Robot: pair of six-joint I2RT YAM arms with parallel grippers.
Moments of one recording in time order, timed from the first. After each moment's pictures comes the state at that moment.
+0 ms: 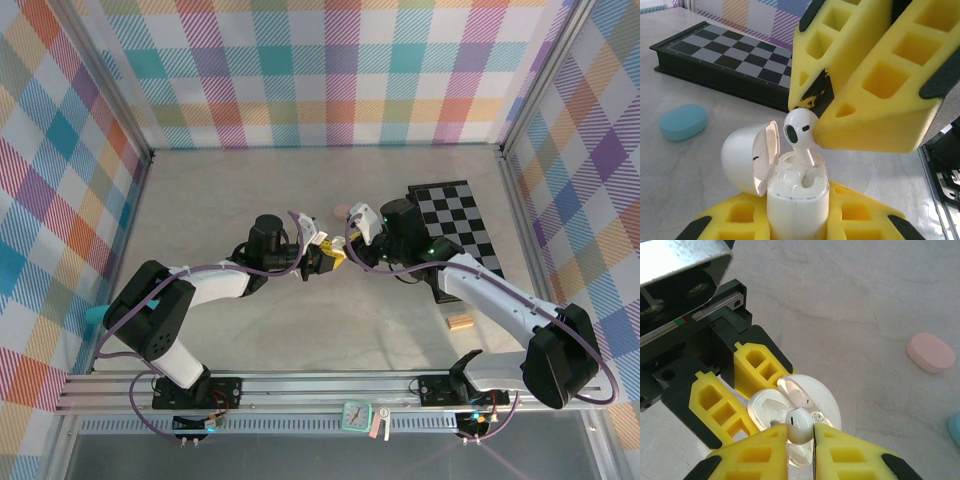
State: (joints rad) left arm -0.57 1.61 0.72 0.56 0.77 -0.03; right arm 0.64 1.28 0.93 -0.30 -0.28 -0.08
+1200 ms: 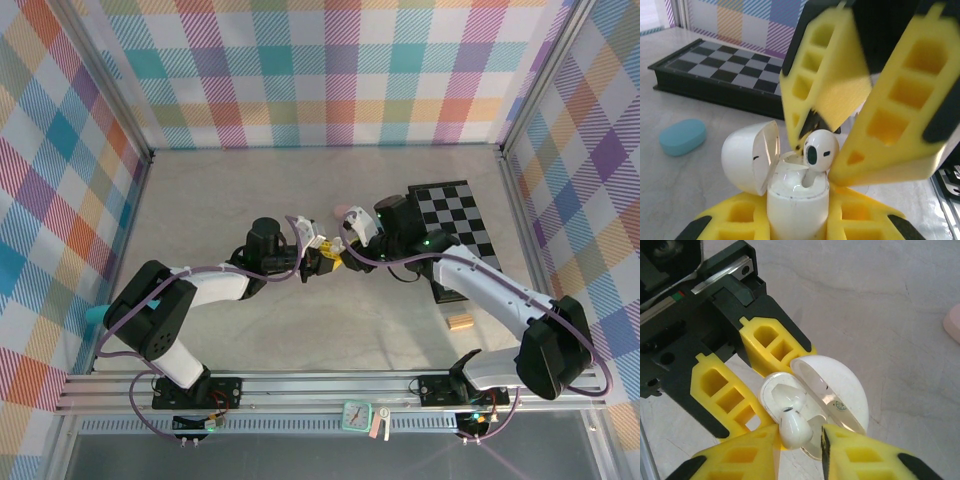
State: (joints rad) left arm -0.57 1.61 0.69 0.65 0.79 0.00; right arm 0.64 1.34 1.01 -0.45 -0.34 -0.08
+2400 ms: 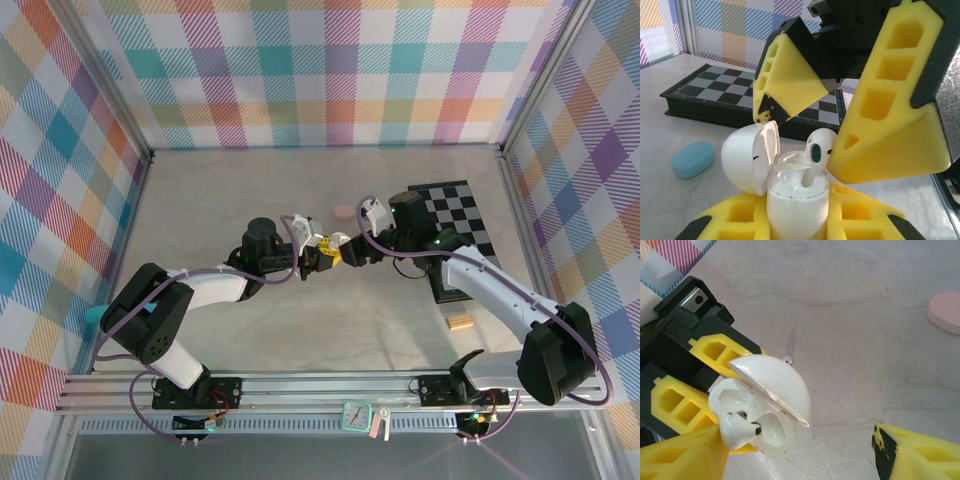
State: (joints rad) left arm -0.56 1.58 0.67 0.73 0.78 -0.01; right arm 0.54 1.30 0.97 -0.38 -0.41 0.10
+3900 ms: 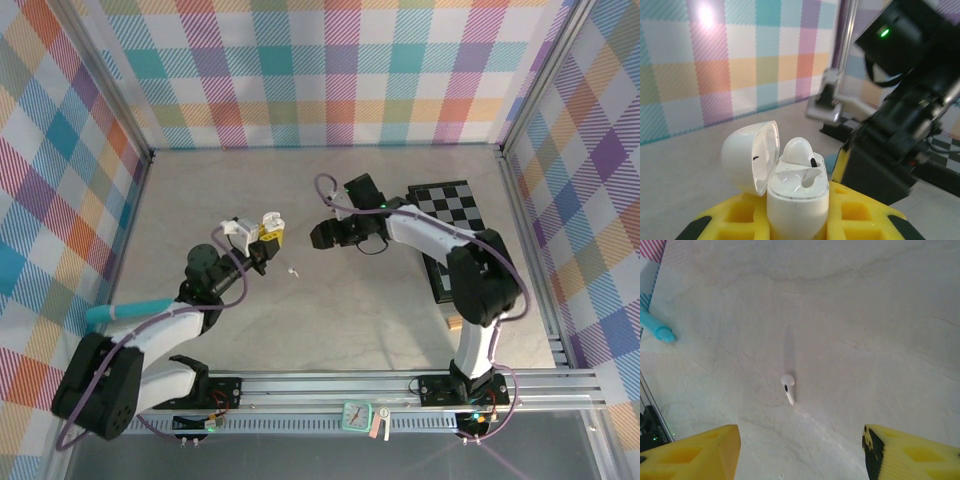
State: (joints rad) left arm -0.34 1.11 0.34 0.80 0.38 -0.08; right arm 0.60 1.88 1.38 -0.47 -0.53 0.28
